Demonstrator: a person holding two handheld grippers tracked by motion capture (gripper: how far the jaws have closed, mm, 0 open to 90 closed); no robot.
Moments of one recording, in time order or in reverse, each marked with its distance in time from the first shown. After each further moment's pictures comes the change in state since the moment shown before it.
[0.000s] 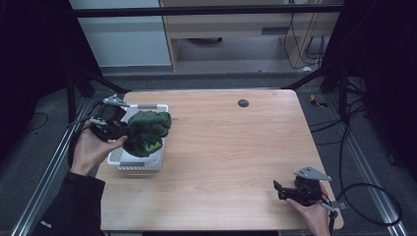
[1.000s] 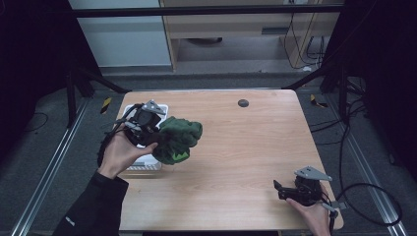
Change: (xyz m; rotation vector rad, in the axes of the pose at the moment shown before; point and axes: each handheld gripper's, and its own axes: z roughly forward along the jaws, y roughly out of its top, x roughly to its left) left arm -0.065 0.028 0.025 0.032 -0.113 0.156; right arm 0.000 0.001 -0.001 -0.006 0.004 0.005
